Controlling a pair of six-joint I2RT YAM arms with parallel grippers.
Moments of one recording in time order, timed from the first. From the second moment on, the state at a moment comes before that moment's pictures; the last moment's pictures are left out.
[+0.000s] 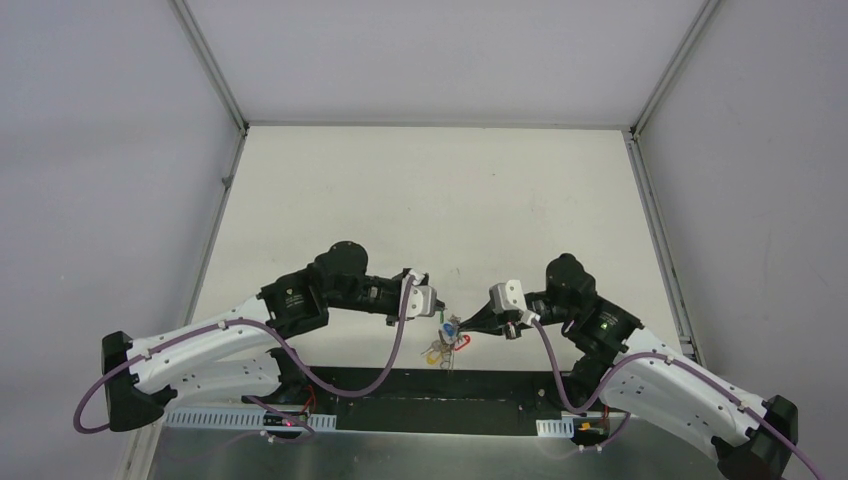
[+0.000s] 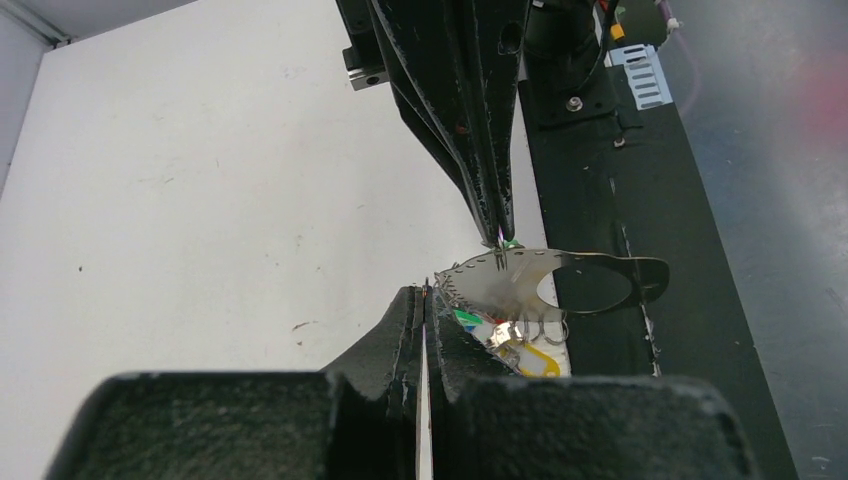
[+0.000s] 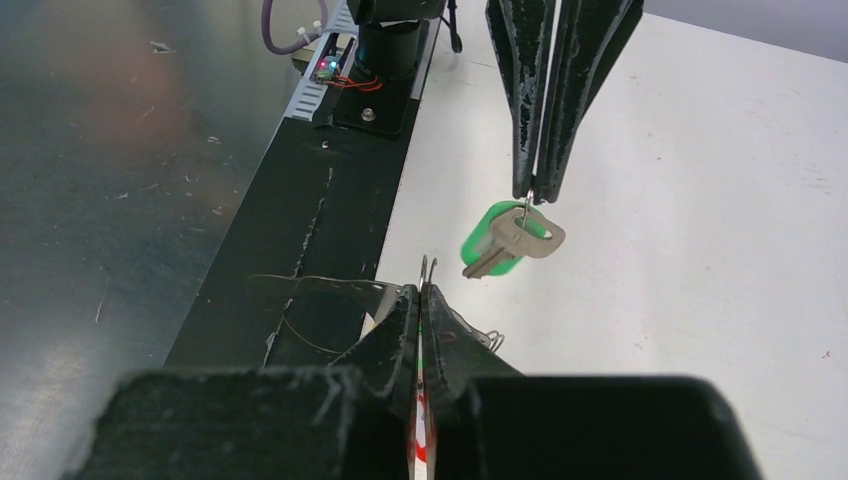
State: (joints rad) left arm -1.07 0.89 0.80 -0.14 0.47 0.37; right arm 0.85 0.66 0.50 -0.10 -0.86 -0.37
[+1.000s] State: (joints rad) left arm -1.28 0.96 0.79 -0.14 0.22 0.53; right arm 0.85 0.69 0.52 -0.13 -0.87 -0.36
